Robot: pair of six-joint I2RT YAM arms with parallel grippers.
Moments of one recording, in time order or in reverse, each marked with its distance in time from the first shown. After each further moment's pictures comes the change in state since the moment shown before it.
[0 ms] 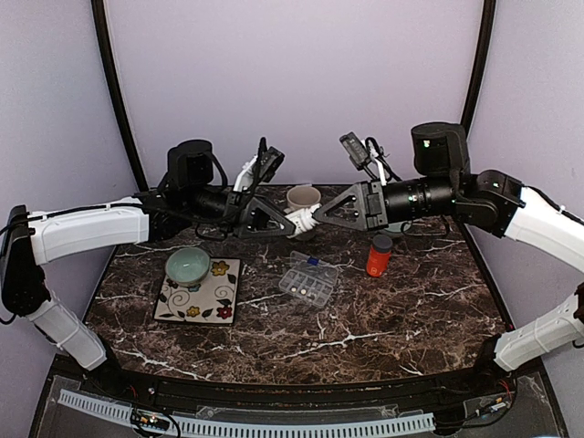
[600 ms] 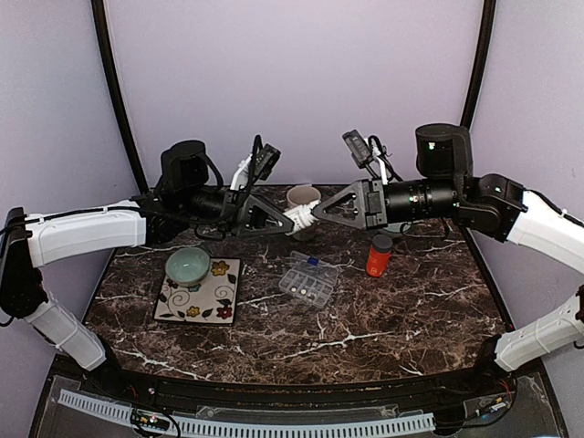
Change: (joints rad) left arm 0.000 -0.022 -0.034 0.080 -0.030 -0.063; right arm 0.023 -0.021 -0.024 0.056 0.042 0.043
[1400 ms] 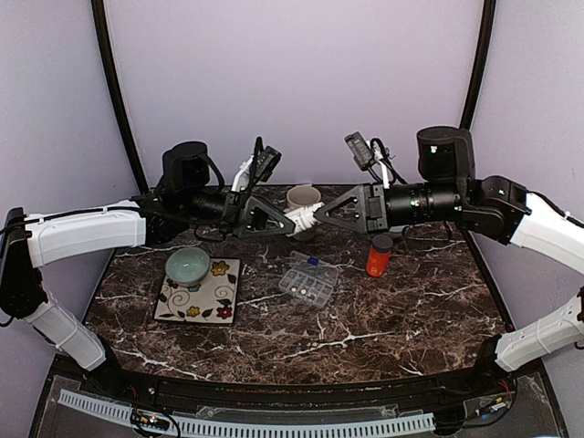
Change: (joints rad) left arm -0.003 -0.002 0.000 -0.034 -0.021 0.021; right arm 0.017 -0.017 -0.010 -0.026 0.055 -0.037
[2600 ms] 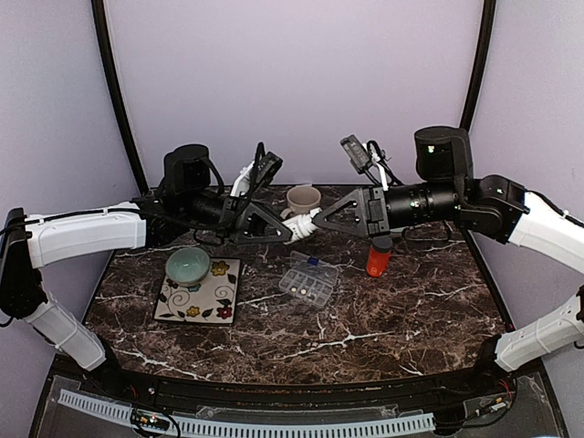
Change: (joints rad) left arm -0.005 -0.002 -0.013 -0.012 0.055 0.009; right arm -0.001 0.010 0.007 -0.009 -0.077 -0.008
